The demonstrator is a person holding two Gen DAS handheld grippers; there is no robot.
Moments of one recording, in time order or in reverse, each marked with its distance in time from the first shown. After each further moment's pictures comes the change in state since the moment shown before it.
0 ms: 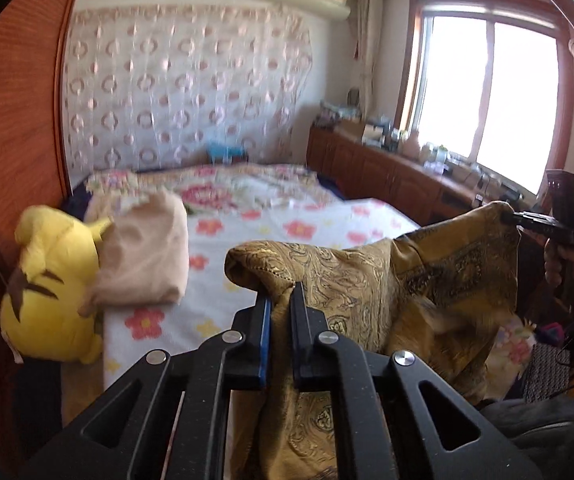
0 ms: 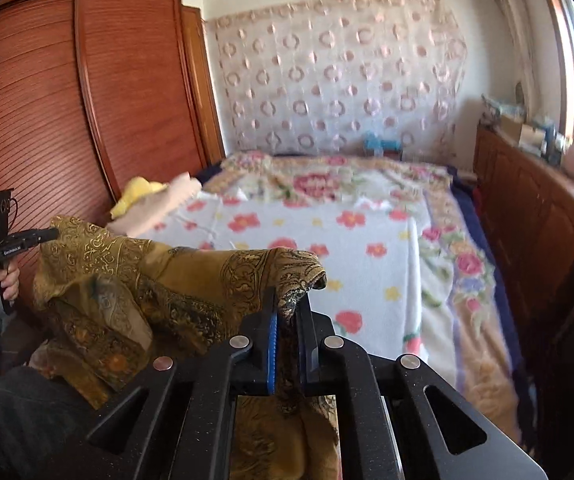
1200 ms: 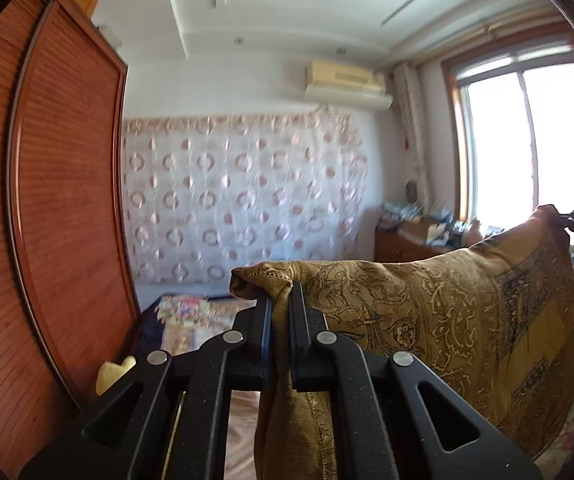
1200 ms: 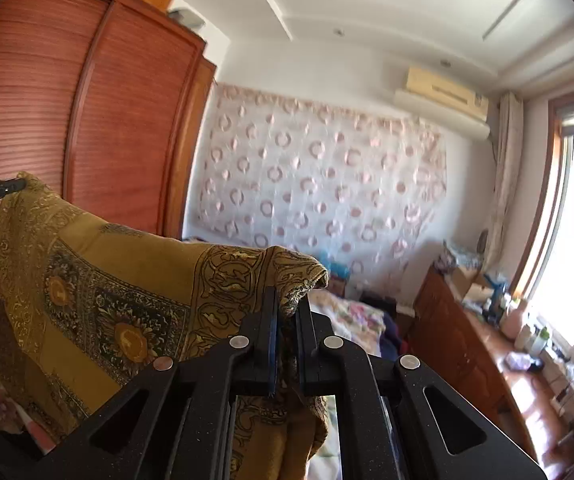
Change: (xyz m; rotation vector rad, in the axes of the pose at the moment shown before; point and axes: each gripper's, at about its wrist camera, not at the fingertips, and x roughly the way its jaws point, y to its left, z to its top) left arm 0.020 0.066 0.175 0.057 -0.300 0.266; right arm -0.034 0.083 0.202 -0.278 -0.231 -0.225
